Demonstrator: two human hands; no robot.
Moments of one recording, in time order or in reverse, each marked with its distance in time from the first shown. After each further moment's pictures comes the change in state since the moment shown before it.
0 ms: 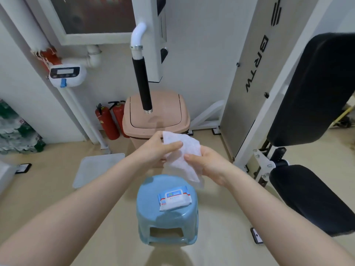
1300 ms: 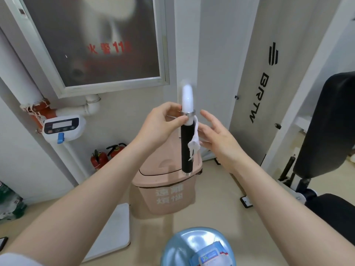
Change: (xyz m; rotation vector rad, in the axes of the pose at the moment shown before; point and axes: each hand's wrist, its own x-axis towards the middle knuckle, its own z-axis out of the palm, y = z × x) left_hand 0.109 0.118 -0.188 0.314 0.235 0.521; right_hand 0.154 -0.158 0.066 0.006 0.291 -0.534
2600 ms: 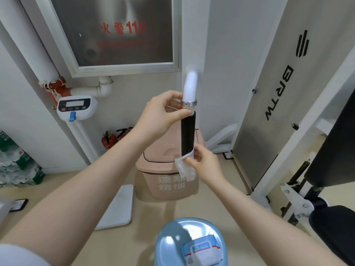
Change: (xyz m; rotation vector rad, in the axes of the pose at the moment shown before) left_hand -0.001 0.003 0.016 0.018 0.072 -0.020; right_hand -0.008 0.084 -0.002 -0.521 0.042 0.085
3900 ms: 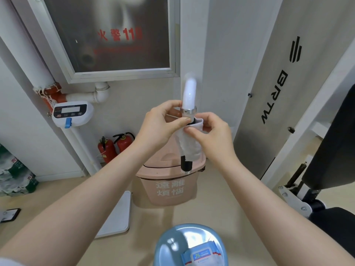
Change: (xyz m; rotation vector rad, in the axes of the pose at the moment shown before) left_hand -0.001 -0.006 0.001 -0.031 0.014 0.039; right_hand 0.017 -0.079 -0.034 0.144 0.263 -0.175
